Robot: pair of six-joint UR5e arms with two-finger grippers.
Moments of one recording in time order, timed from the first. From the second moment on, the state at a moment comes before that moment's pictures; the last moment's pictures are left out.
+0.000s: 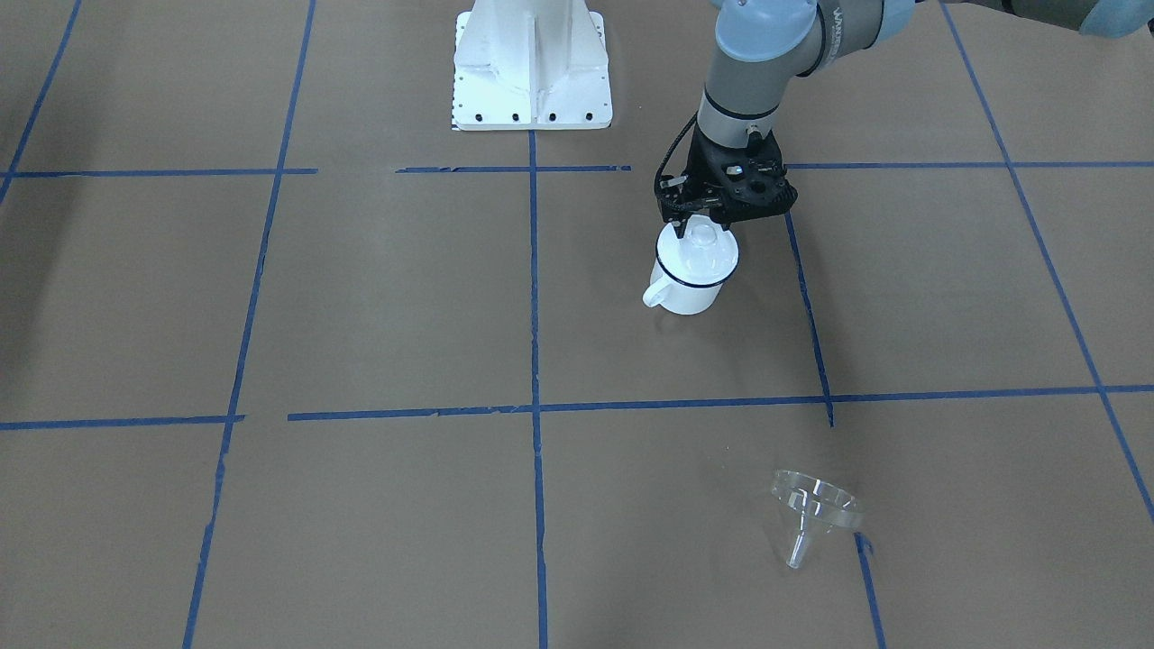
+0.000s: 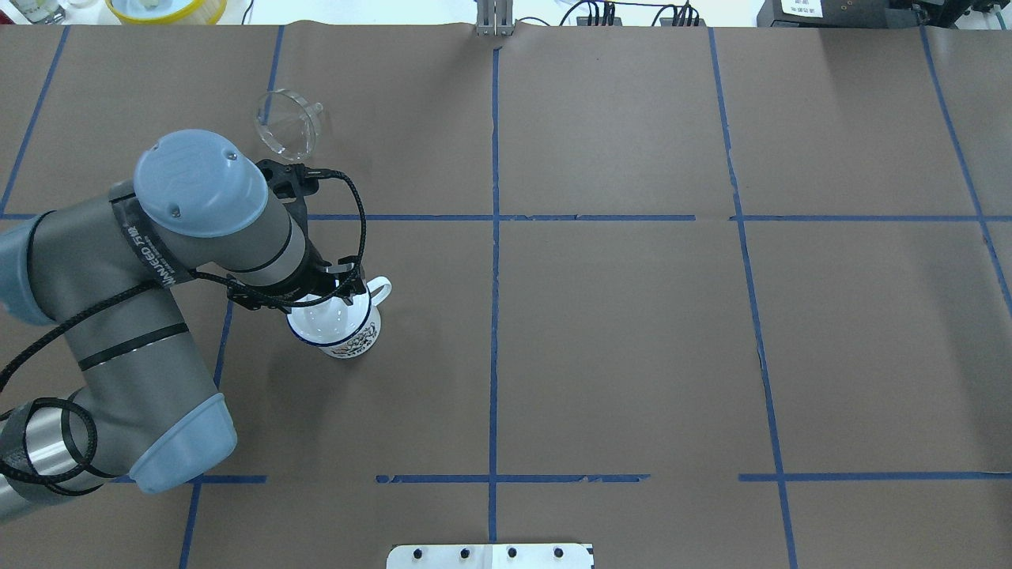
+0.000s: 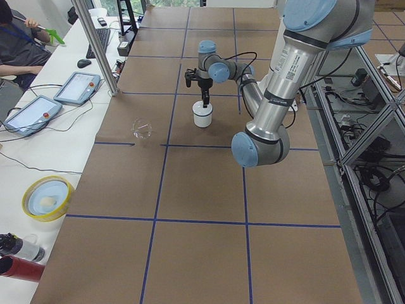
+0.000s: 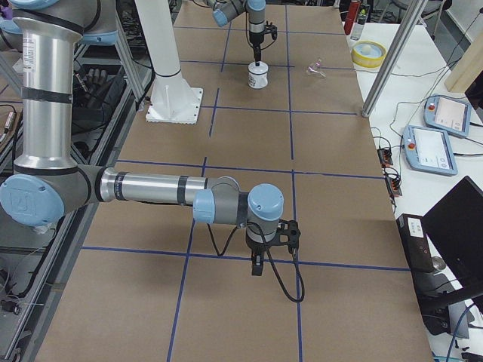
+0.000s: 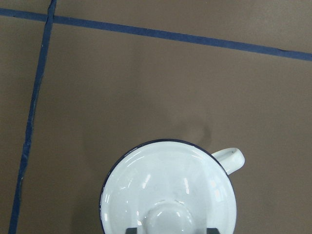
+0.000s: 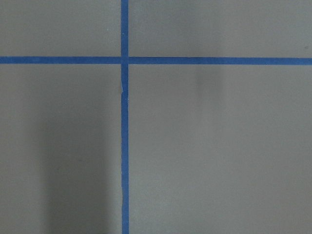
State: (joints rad) left arm -0.61 -2.05 -1.97 -1.40 -1.93 -1.28; right arm 1.57 -1.68 1.66 -1.57 2.29 0.01
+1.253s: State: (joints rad) left arm -1.32 -1.72 -2.01 -1.40 -2.27 -0.32; right arm 1.57 -1.68 1.66 -1.57 2.29 0.01
